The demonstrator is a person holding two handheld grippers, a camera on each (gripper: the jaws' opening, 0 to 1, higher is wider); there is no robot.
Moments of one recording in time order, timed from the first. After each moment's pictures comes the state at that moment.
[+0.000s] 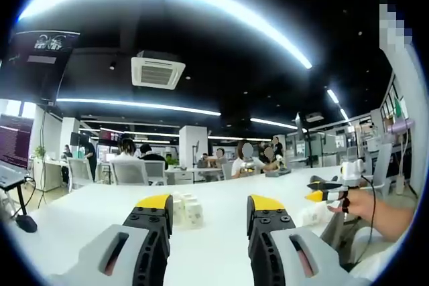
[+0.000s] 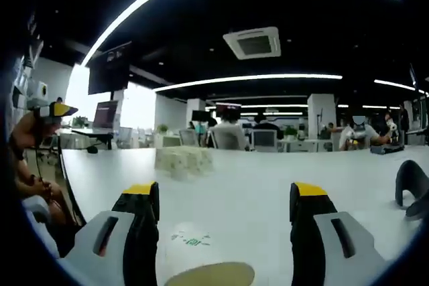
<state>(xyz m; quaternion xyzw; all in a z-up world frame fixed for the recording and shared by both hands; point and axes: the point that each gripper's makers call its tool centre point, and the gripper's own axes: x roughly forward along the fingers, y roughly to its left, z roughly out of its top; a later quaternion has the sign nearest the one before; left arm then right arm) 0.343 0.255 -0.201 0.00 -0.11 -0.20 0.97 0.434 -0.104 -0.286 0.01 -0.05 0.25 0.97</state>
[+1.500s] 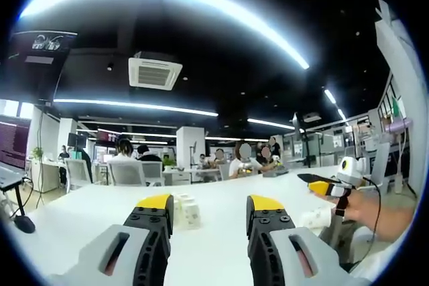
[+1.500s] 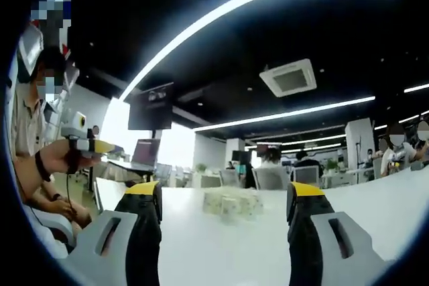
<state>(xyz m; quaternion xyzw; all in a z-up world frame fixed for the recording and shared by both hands) 0.342 0.249 -0.201 0.00 -0.12 -0.20 0.97 0.395 -0.032 -0.232 0.03 -0.18 0.35 0.92</state>
